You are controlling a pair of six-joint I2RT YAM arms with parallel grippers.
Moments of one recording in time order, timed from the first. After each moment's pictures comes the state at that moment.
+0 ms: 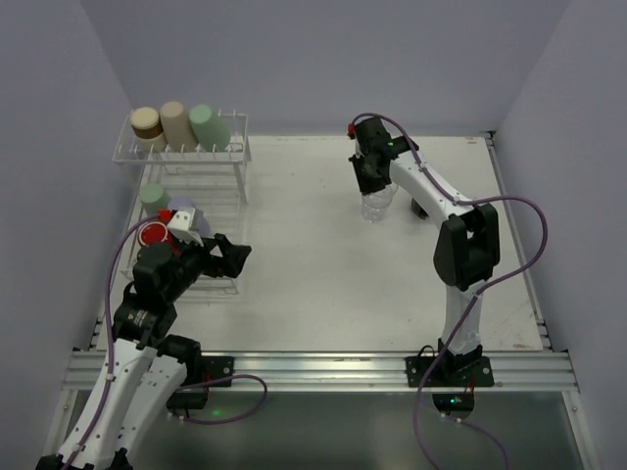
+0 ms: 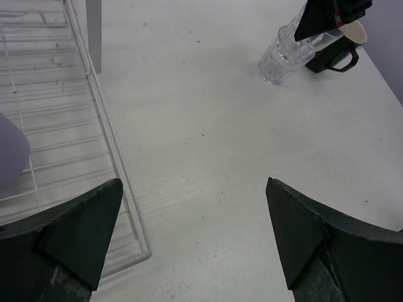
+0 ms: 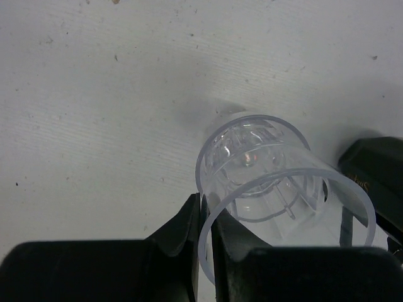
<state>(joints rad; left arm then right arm) -0.25 0.49 0.60 -0.38 0.23 -0.30 0.43 2.00 1.85 -0.89 0.13 0.11</state>
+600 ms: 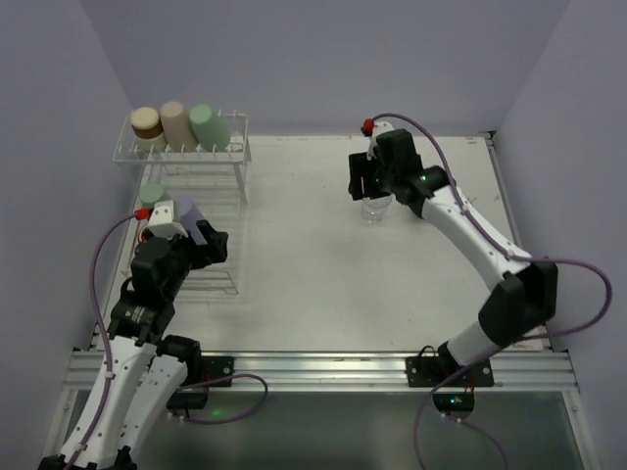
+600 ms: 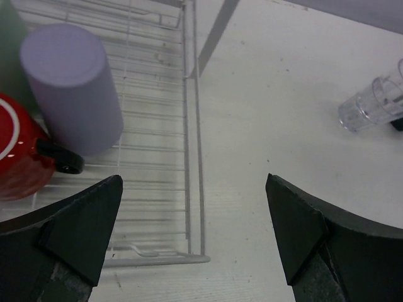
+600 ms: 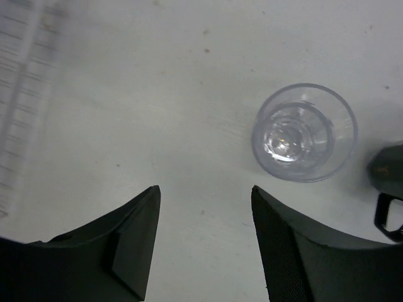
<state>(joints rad) -0.21 0.52 0.63 -0.43 -0.04 -0.36 0.46 1.64 1.53 -0.63 0.05 0.18</state>
